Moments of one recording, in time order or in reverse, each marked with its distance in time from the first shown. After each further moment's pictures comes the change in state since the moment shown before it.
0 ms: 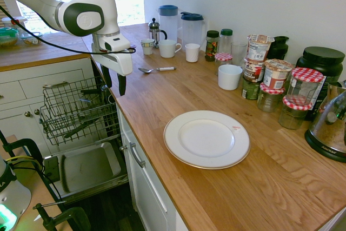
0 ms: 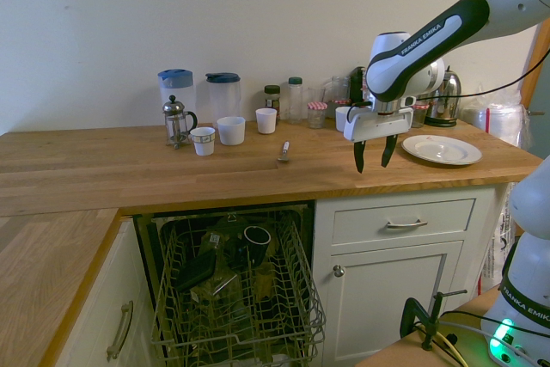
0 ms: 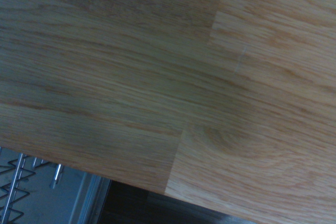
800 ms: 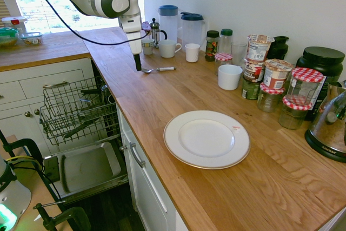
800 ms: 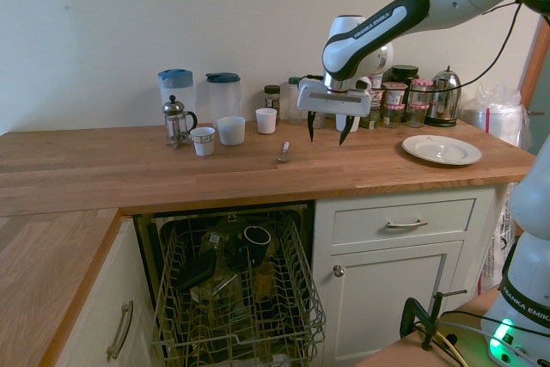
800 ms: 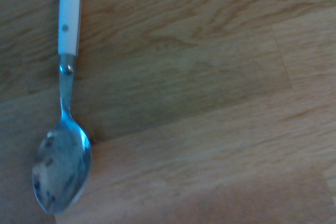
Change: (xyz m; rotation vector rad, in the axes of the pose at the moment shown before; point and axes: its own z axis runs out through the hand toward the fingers) arm 0.059 -0.153 -0.031 0.105 0.032 0.582
